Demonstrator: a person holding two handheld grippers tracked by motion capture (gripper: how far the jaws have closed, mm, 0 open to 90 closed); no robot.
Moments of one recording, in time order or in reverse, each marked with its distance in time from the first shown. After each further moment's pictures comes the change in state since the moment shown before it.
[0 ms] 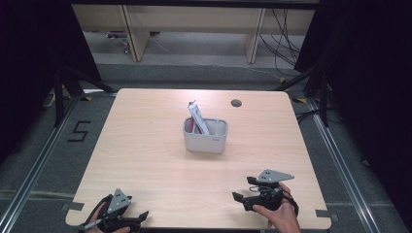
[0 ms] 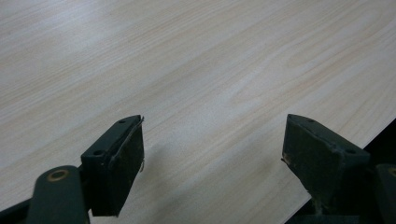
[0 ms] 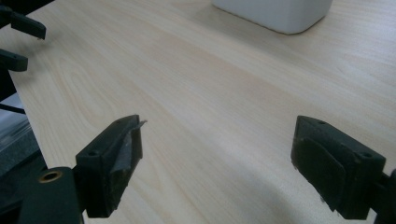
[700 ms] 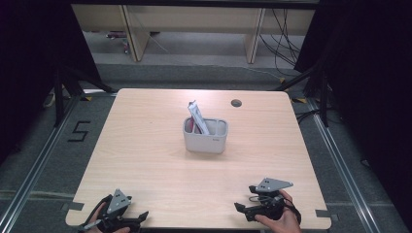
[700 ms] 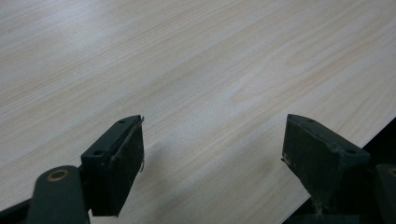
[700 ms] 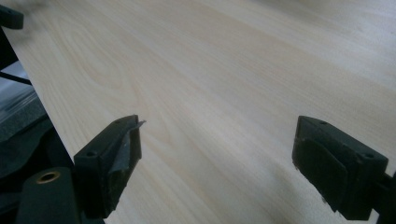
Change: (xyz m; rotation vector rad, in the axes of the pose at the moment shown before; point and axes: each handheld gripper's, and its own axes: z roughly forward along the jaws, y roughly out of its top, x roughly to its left) left arm 0.000 0.000 -0.001 0.003 -0.003 0.003; right arm 0.010 -0.017 -0.006 0.101 -0.014 -0.009
